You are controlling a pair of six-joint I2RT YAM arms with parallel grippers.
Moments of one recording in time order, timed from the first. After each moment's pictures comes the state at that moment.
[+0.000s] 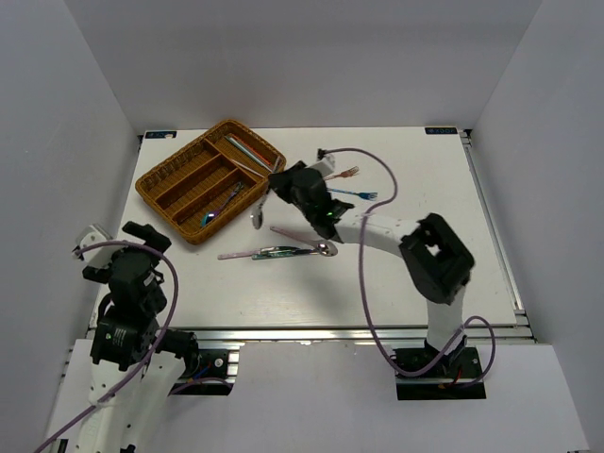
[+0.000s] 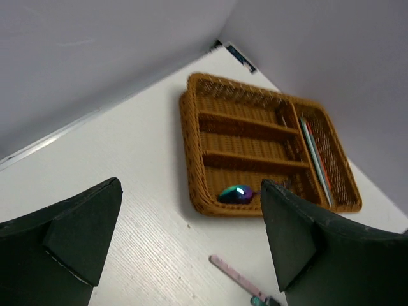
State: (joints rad) left arm -0.22 0.39 0.77 -0.60 -0.79 -0.57; right arm 0.81 1.87 1.28 0.35 0.36 1.04
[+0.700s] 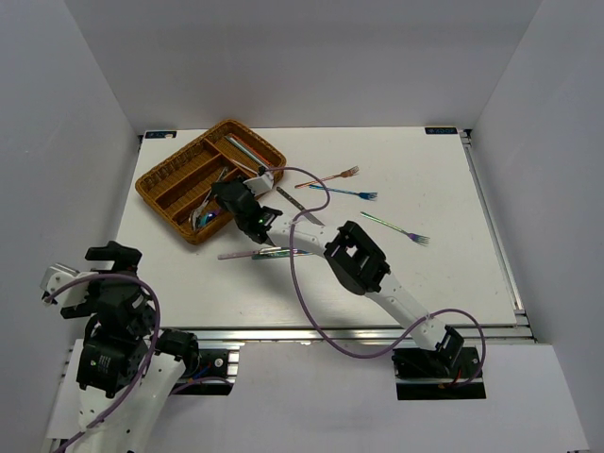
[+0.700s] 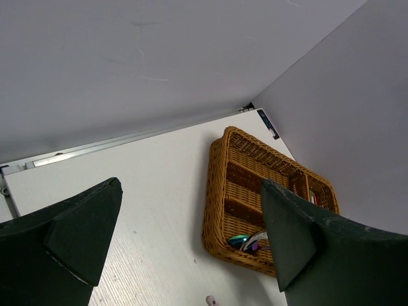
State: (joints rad) left arm -0.26 0.26 0.83 -0.79 -1.13 -0.79; right arm 1.02 2.56 2.12 0.20 0.54 1.34
